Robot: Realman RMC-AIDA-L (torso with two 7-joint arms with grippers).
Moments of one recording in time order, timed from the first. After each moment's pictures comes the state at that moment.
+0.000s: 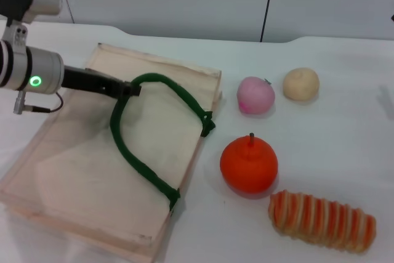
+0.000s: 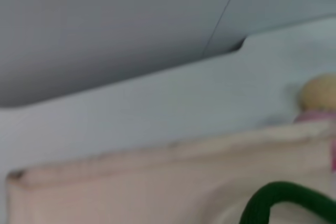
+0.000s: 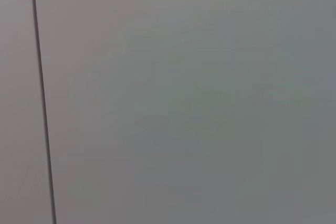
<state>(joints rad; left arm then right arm) -0.98 -1.95 2.86 -0.45 -0.04 1.27 -1.66 0.66 2.03 -0.35 0.09 2.17 1.19 -2.82</state>
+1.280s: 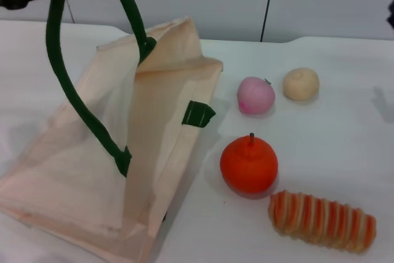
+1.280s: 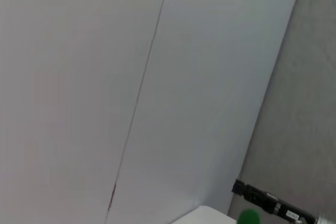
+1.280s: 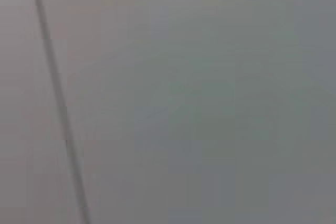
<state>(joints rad) -0.85 -1.84 2.86 -0.81 -0.59 2.05 -1.60 0.65 2.03 -0.37 0.06 2.10 1.19 -2.69</state>
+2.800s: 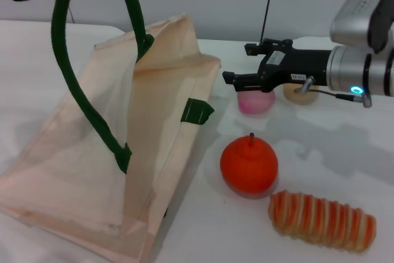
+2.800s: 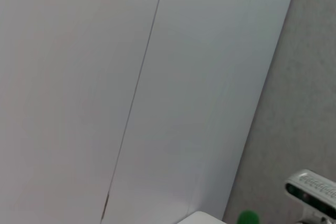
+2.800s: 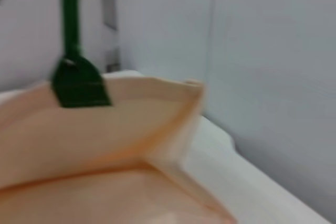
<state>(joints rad) -0.87 -1.84 2.86 -0.81 -0.60 2.05 -1.61 0.92 2.04 -0.92 -0.28 1.33 1.02 -1.92</state>
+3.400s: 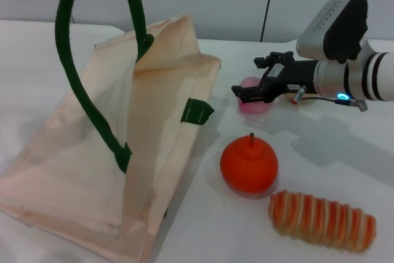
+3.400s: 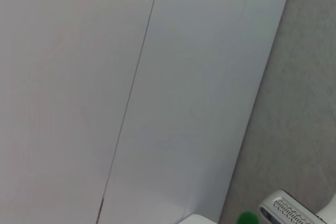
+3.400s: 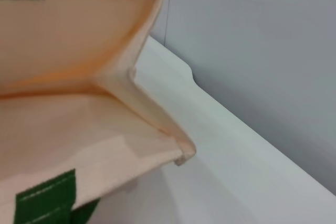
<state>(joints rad) -0.88 -1.85 2.86 -0.81 -0.60 2.05 -1.61 0.99 2.04 -1.03 -0.16 1.33 0.76 -1.92</state>
